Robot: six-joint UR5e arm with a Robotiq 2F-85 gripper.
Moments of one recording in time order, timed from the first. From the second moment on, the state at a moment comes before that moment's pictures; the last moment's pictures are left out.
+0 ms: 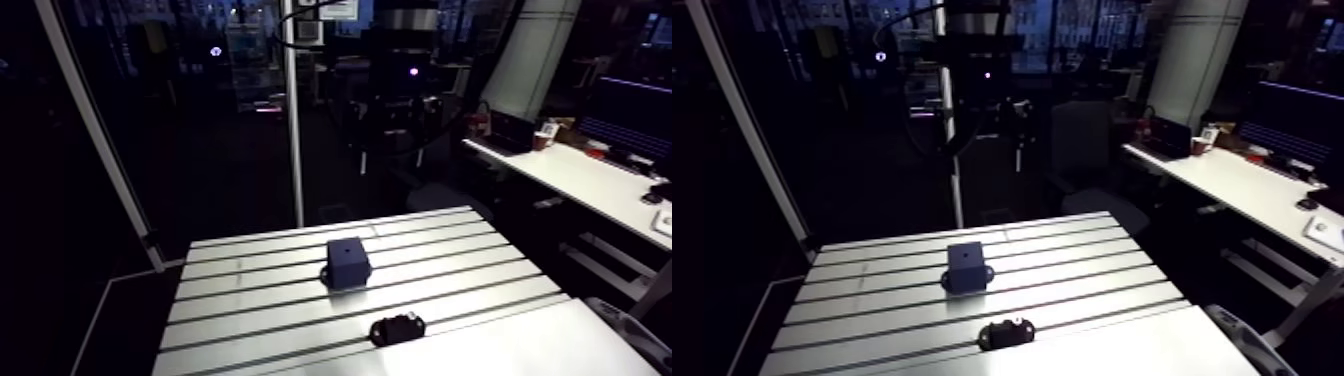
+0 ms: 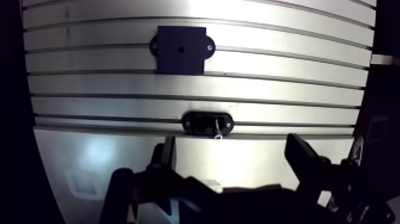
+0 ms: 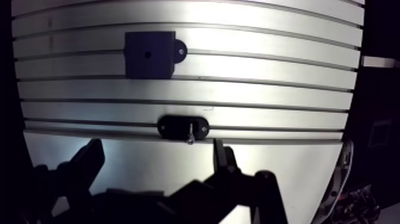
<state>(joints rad) -0.25 -1.50 1.66 -1.73 -1.59 -1.88</state>
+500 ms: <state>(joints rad) -0.31 -1.47 1.81 -1.78 -1.60 -1.92</state>
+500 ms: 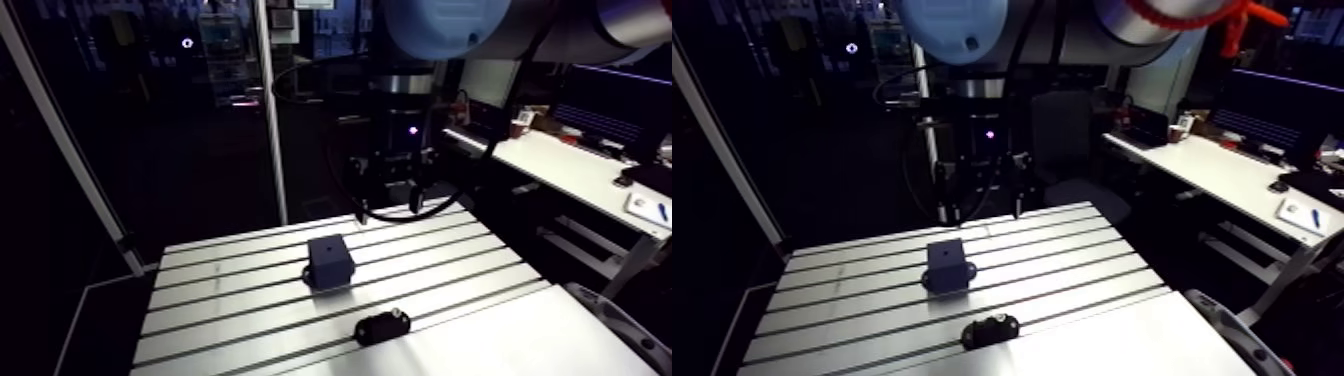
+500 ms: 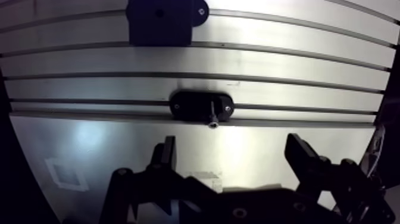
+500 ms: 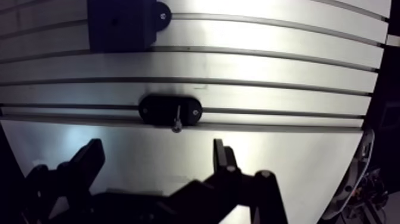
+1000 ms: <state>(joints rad) -0.32 -1.46 1.93 -1.88 -1.66 -1.93</state>
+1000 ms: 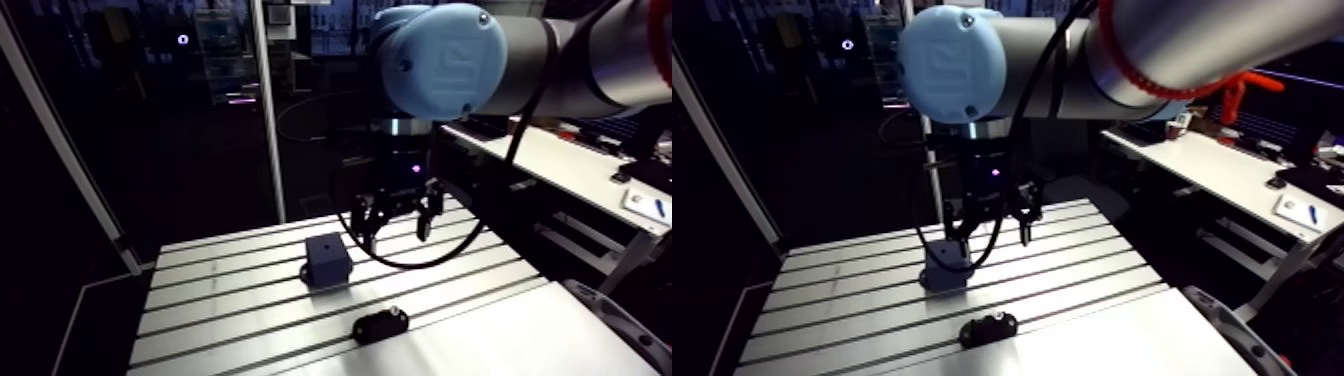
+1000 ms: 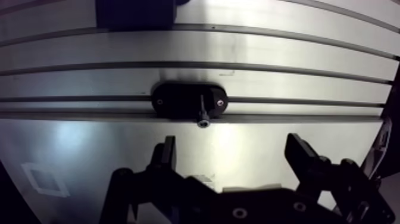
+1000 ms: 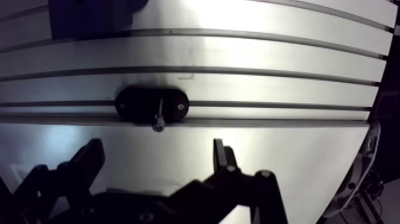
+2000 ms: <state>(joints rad) -0.36 -1.45 2.08 -2.09 -1.59 -2.00</state>
